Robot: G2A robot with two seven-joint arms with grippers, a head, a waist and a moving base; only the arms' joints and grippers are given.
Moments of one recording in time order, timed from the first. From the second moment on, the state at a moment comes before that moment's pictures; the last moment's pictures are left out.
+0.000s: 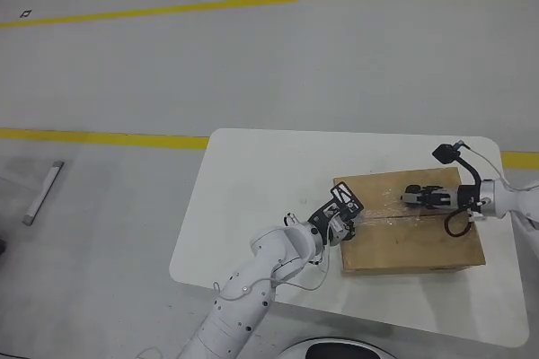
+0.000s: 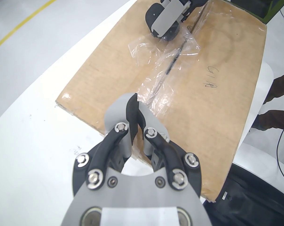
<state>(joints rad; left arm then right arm) 0.91 -1.46 -0.86 -1.44 1.34 -0.44 -0.47 -0.95 -0.87 1.33 -1.27 -0.04 -0.43 1.12</state>
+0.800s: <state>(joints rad) 0.92 -1.46 -0.86 -1.44 1.33 -0.45 -0.47 -0.97 -0.88 1.31 -1.22 0.11 -0.53 1.01</state>
